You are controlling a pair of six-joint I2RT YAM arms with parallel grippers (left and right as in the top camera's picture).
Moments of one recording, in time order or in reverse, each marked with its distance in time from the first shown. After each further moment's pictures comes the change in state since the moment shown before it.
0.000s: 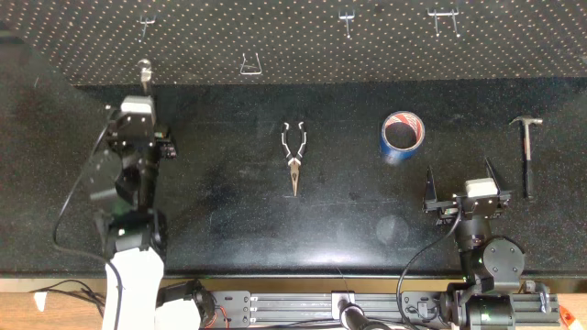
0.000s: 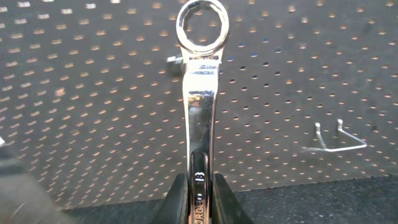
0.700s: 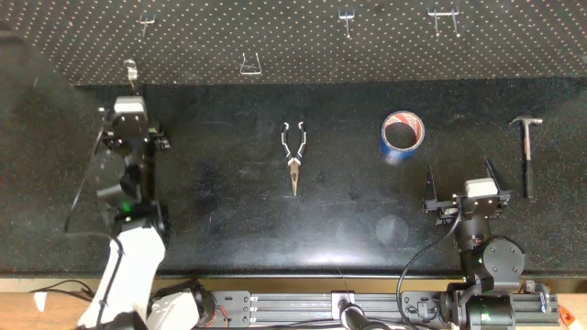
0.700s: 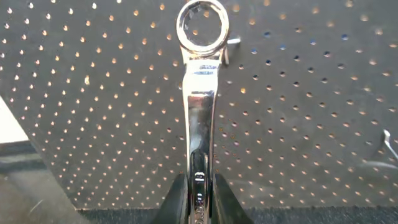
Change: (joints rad) left arm 0.051 0.241 -0.057 0.364 -0.030 -0.011; right arm 0.000 0.001 0.000 0.000 0.000 0.000
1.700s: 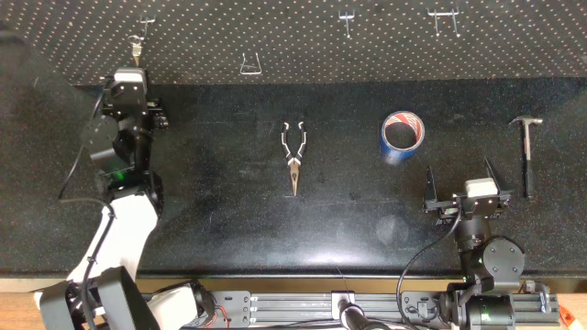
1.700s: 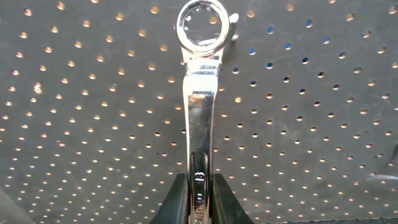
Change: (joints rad) left arm -0.013 0.190 0.172 -0.047 0.051 0.000; right arm 0.000 0.000 0.000 0.000 0.000 0.000
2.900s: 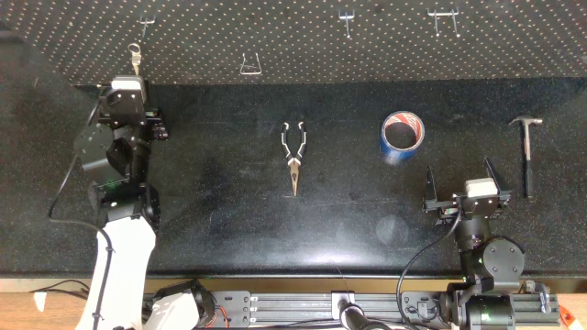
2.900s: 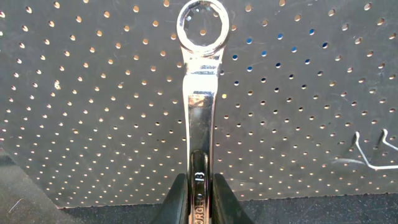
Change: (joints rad) left arm -0.009 -0.217 0.006 -0.280 -0.021 0.000; right arm 0.000 0.000 0.000 0.000 0.000 0.000
